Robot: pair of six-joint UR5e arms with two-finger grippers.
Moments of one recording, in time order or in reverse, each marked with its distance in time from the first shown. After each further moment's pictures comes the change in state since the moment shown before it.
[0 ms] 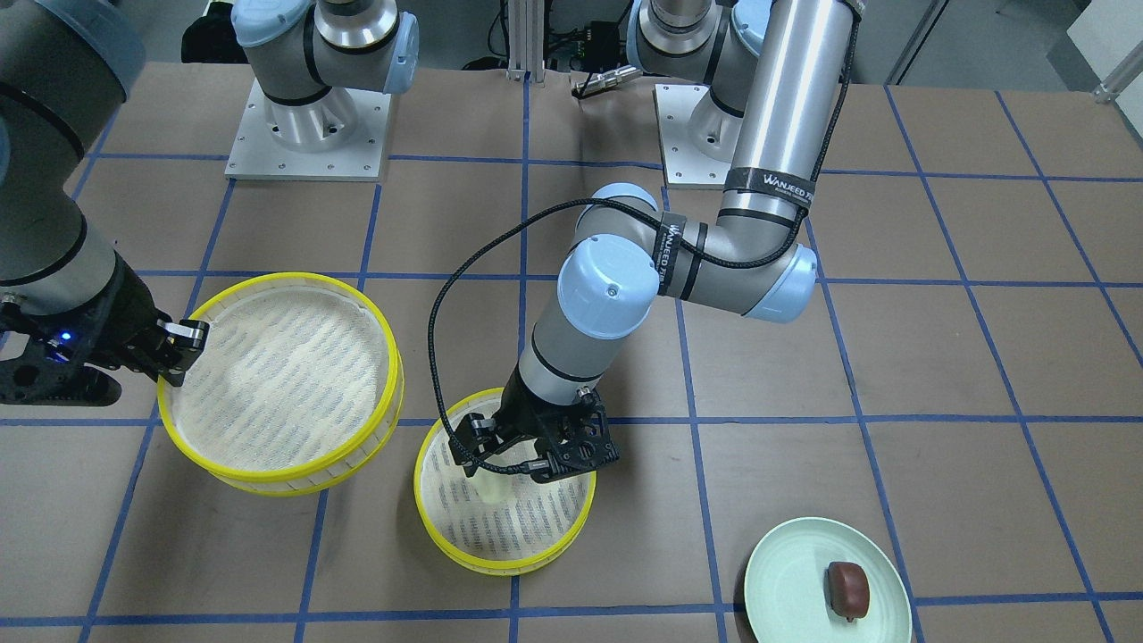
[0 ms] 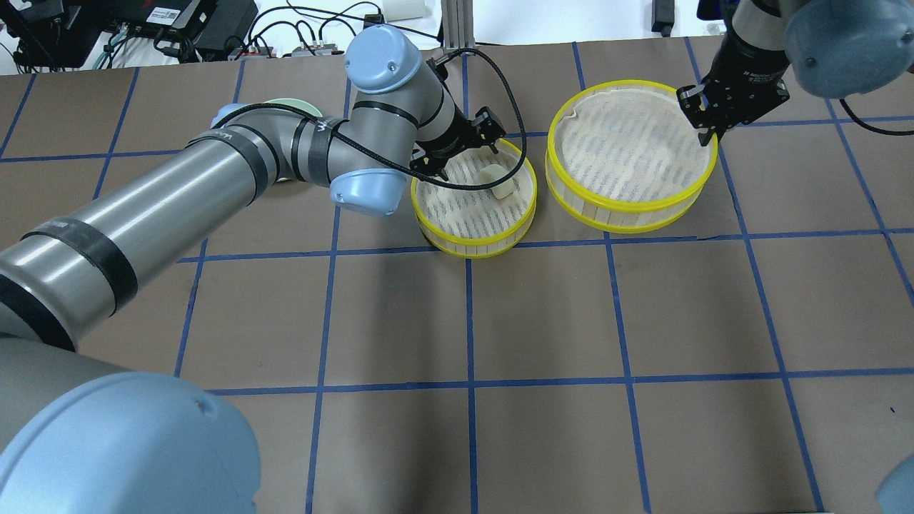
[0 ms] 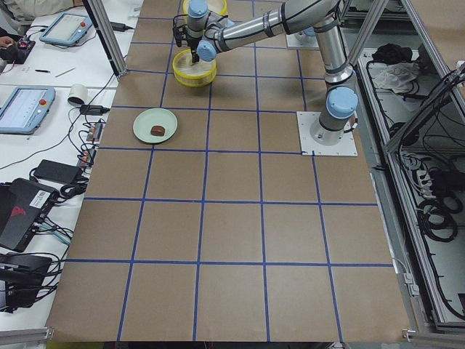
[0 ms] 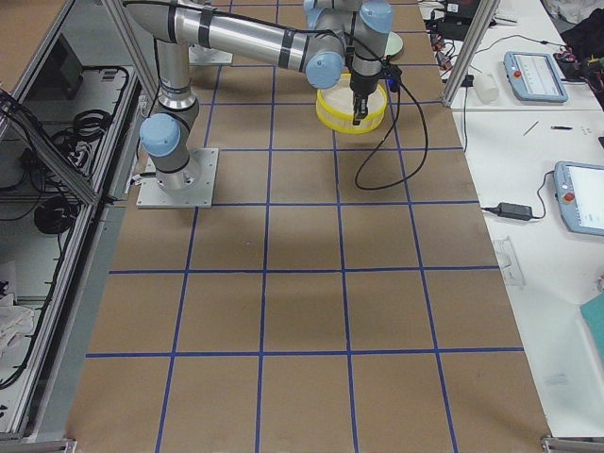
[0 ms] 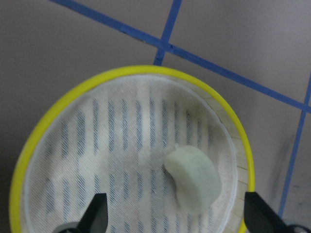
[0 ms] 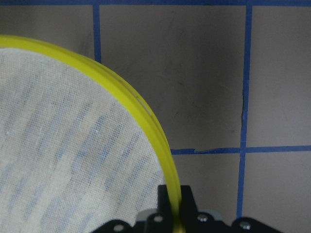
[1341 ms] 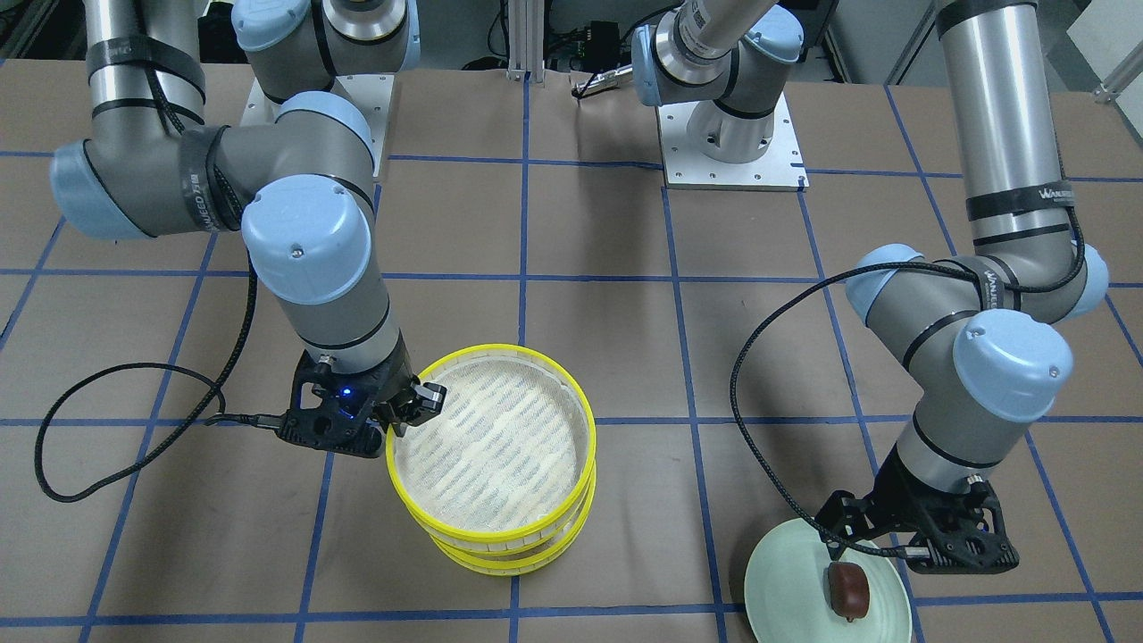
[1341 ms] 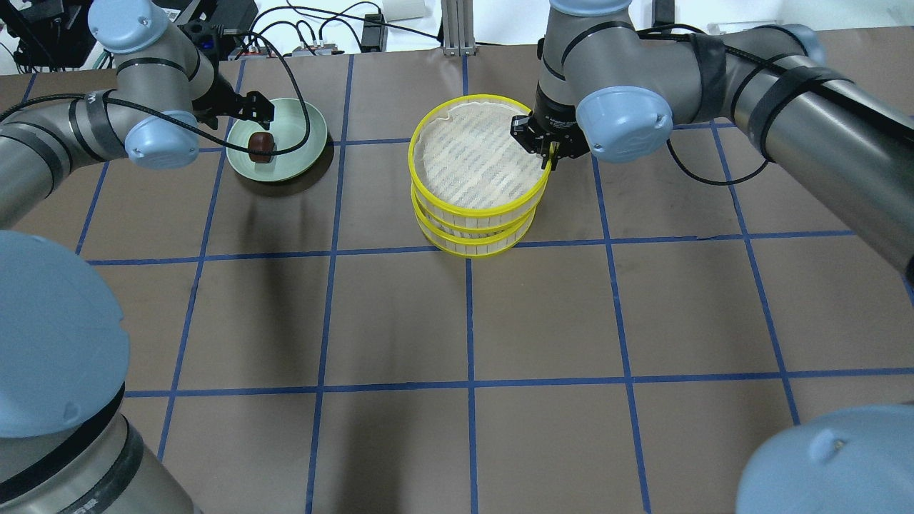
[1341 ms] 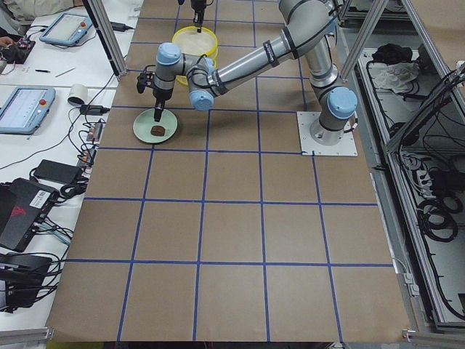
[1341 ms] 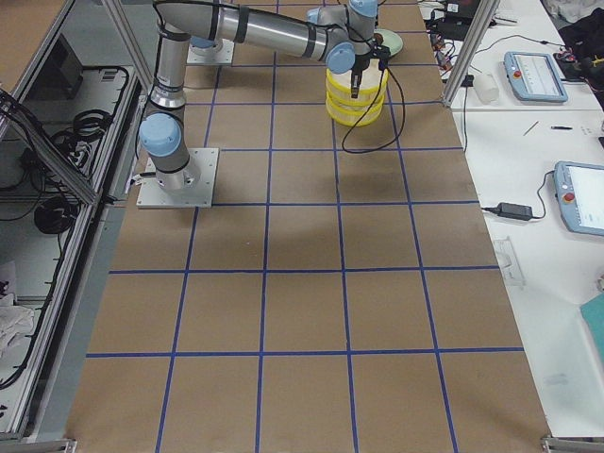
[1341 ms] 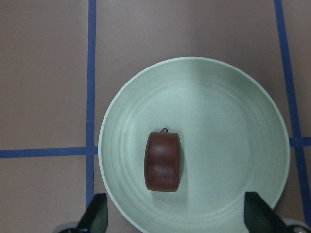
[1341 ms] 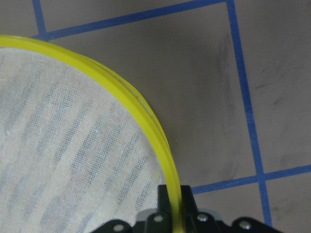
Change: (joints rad) left arm 0.481 -0.007 0.021 -0.006 0.189 0.875; right arm 0.313 0.165 0.004 -0.236 0.050 0.507
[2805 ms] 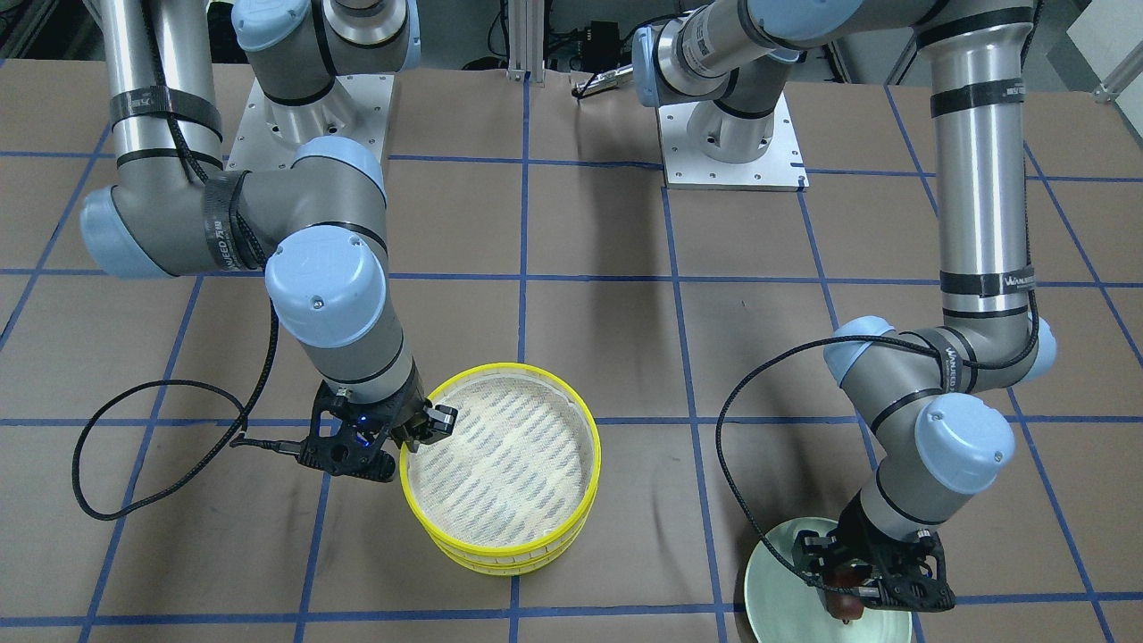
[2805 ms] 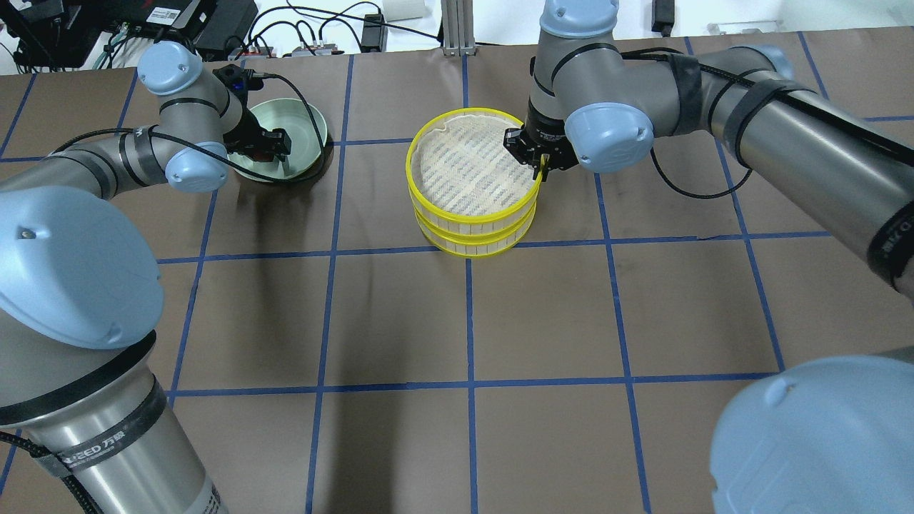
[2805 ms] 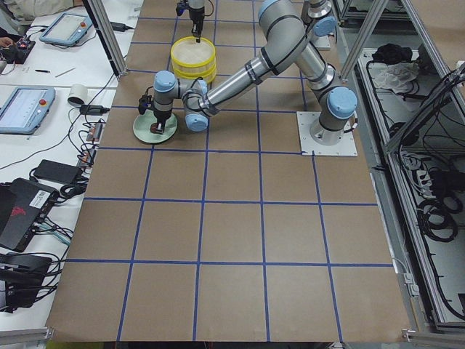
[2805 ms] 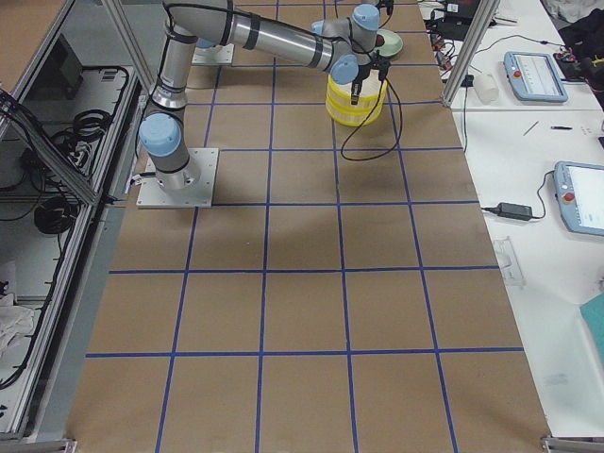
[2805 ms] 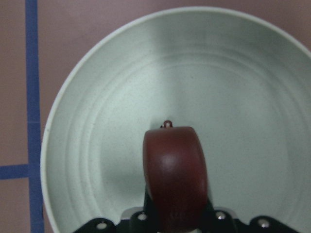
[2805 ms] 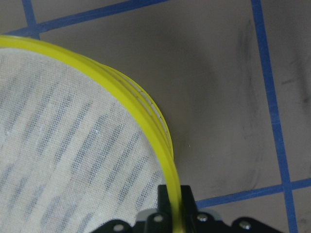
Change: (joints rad) left arm 0.009 -0.152 0.019 0.074 -0.049 0.042; right arm 0.002 0.061 0.005 -0.040 0.021 0.022
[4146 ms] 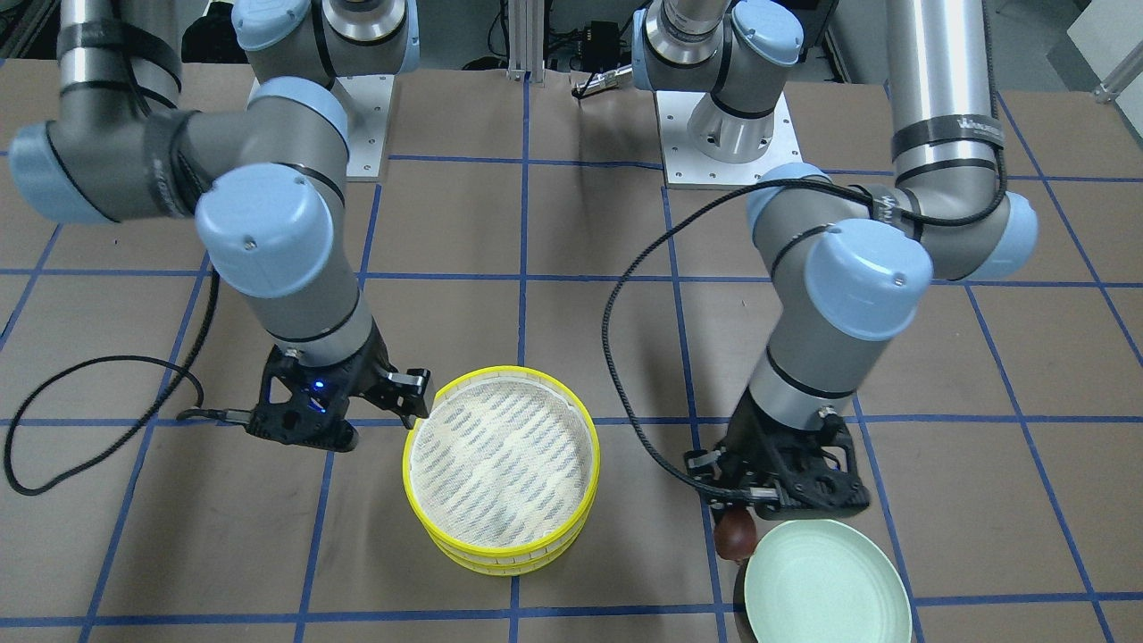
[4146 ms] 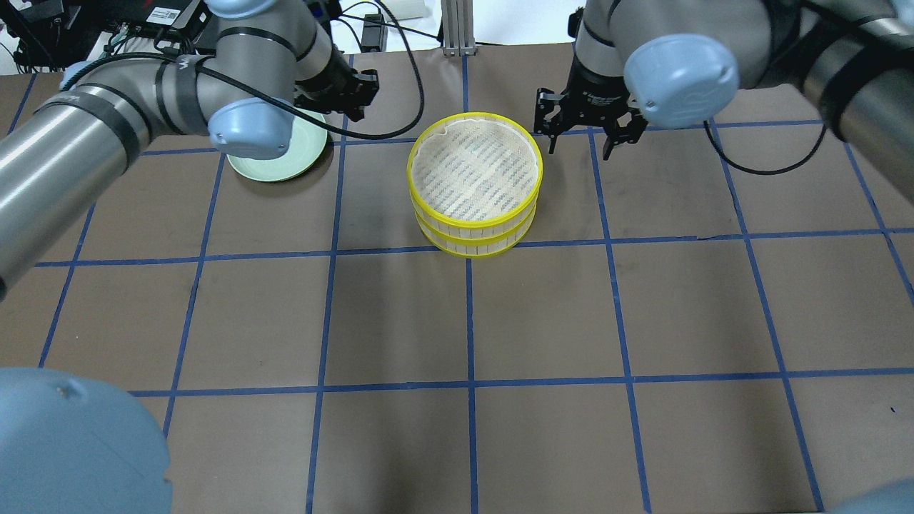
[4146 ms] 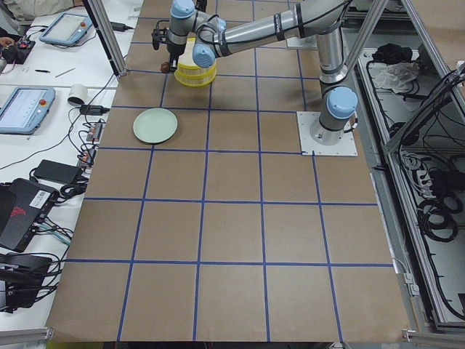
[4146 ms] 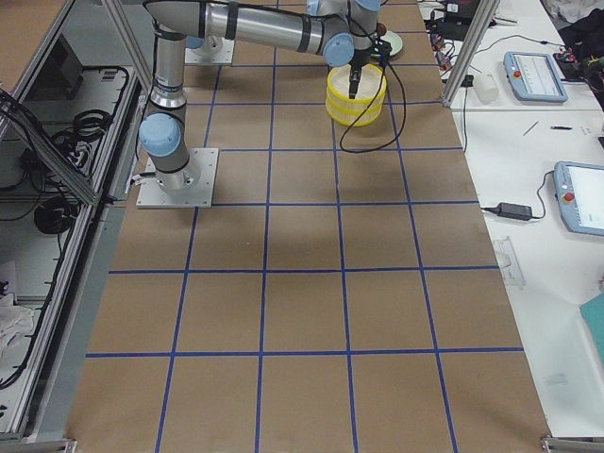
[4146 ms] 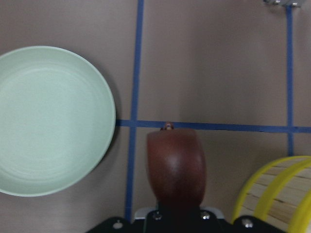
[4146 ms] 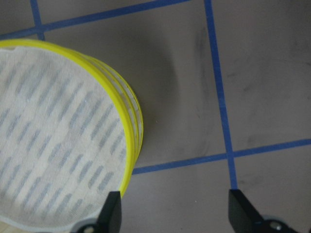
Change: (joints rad) left arm -0.278 0.267 0.000 -0.201 -0.012 -0.449; right arm -0.057 -0.141 -0.039 0.203 0.006 -0.095
